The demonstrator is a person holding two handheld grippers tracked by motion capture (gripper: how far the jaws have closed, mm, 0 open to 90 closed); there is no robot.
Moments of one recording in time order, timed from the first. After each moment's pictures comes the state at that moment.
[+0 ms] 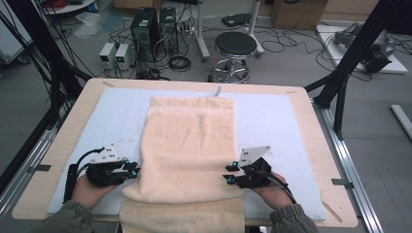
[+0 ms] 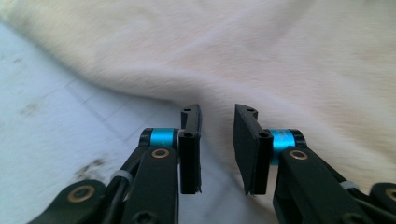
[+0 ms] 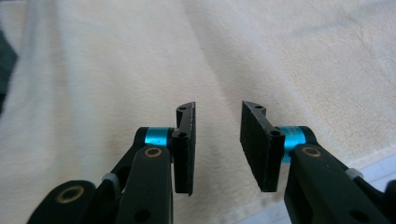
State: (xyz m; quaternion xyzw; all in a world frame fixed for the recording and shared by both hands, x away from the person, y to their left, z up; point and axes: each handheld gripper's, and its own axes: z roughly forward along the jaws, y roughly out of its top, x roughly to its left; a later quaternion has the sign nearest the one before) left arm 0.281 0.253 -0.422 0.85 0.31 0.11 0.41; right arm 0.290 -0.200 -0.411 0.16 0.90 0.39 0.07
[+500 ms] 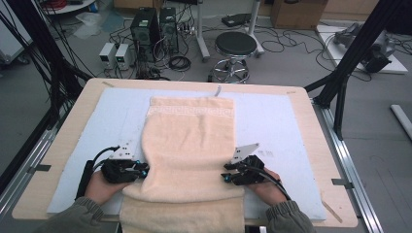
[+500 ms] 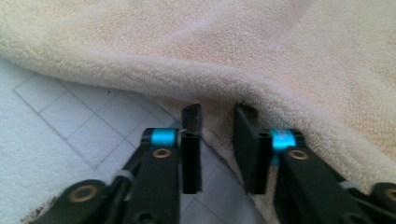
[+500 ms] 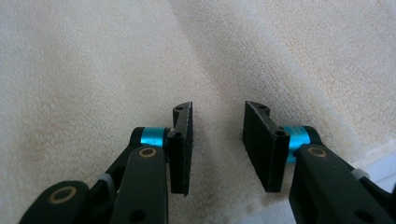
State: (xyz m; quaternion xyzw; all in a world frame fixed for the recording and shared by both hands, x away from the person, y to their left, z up) left arm 0.294 0.223 -0.437 0.87 0.29 0.09 0.39; right arm 0.308 -0.190 -0.432 0.18 0.92 0.35 0.07
